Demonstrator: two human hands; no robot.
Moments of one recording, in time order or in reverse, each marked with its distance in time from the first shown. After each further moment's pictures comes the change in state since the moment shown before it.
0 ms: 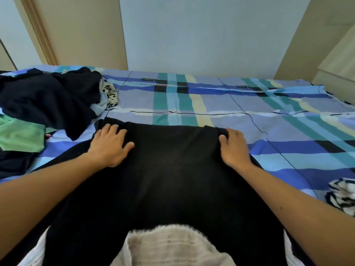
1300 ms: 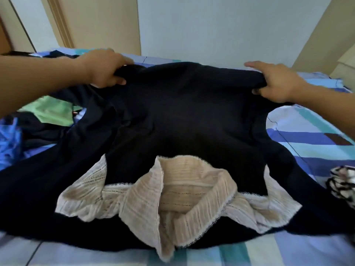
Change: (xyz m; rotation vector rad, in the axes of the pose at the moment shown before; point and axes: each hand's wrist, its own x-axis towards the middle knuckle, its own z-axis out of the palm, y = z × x) left_hand 0.021 -0.060 -0.161 0.081 0.190 0.340; right_hand 0.056 -0.065 -0.155 -0.426 -0.111 -0.551
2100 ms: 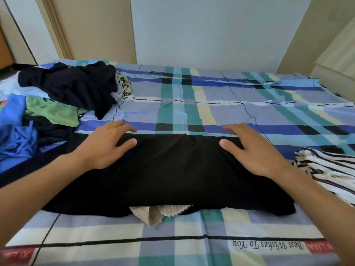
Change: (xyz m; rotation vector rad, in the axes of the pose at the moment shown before) left_hand -0.171 0.117 0.039 -0.393 0.019 -0.059; right_hand -0.203 -0.087 0.019 0.327 -0.091 0.110
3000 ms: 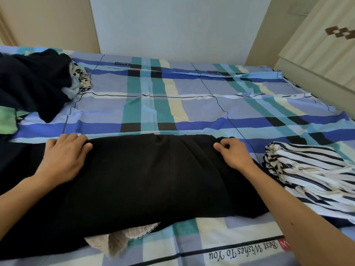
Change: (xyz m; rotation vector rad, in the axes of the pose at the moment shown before) left_hand 0.035 -0.048 0.084 0.192 0.118 -0.153; right_hand 0.038 0.115 0.059 0.132 0.139 0.470
